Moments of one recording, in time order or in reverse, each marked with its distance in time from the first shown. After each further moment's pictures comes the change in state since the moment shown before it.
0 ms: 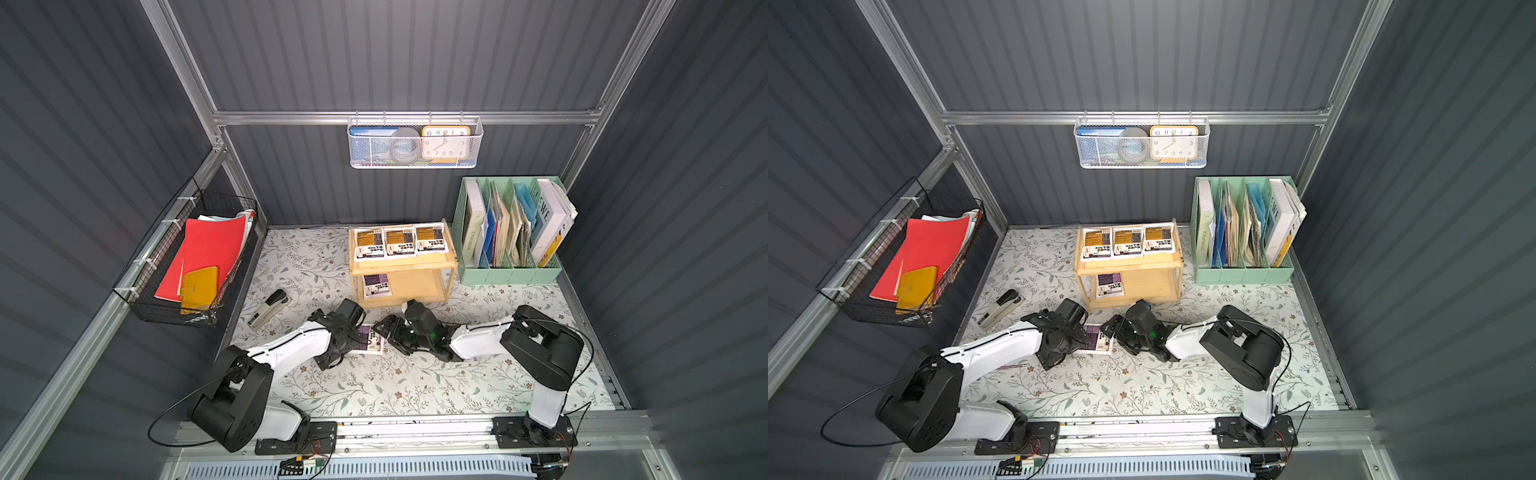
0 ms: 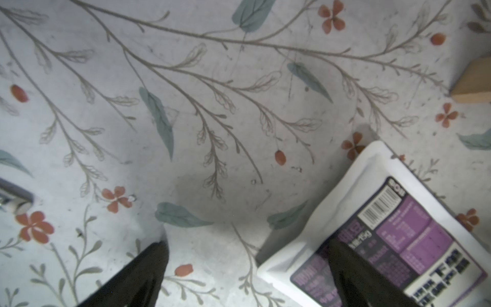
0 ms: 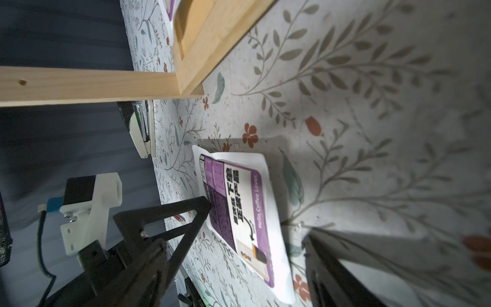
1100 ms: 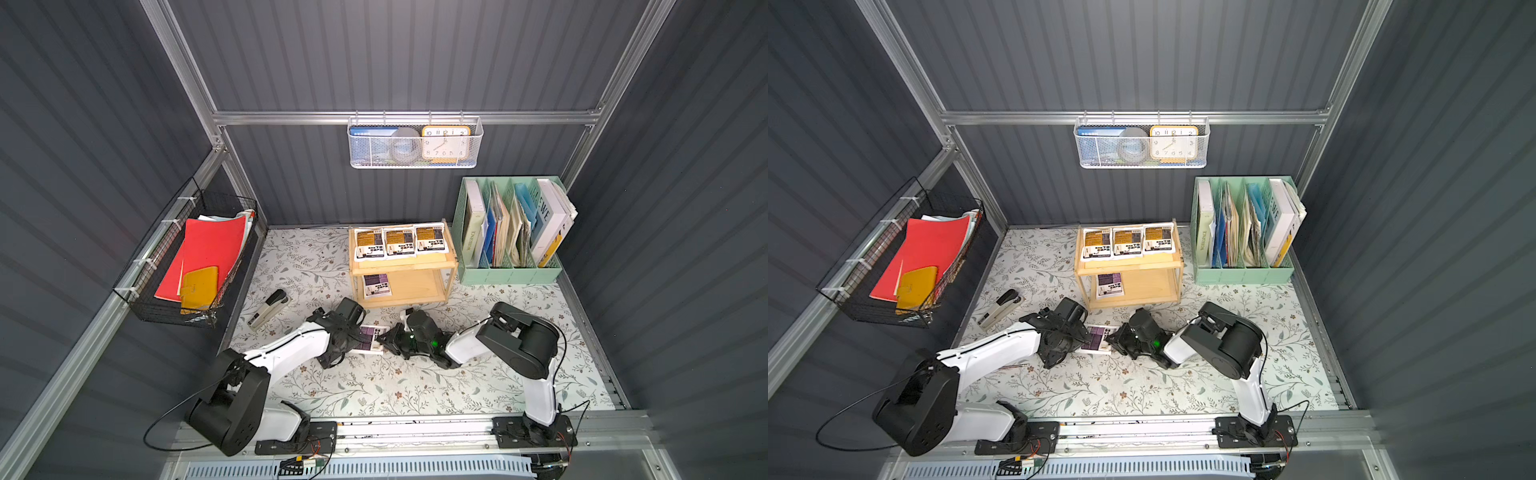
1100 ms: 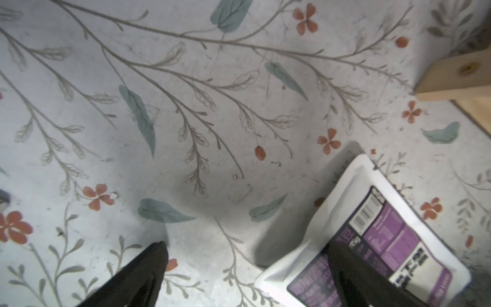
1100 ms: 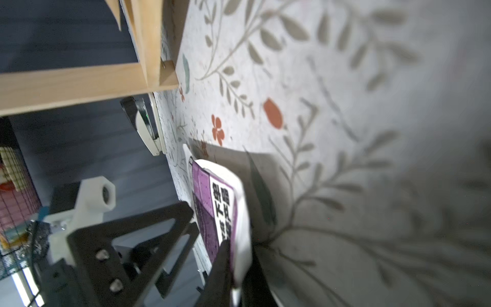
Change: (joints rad) left arm 0.000 -0.050 0.002 0.017 0.024 0.001; right arm -0.007 0.120 -0.081 0.275 -0.074 0.141
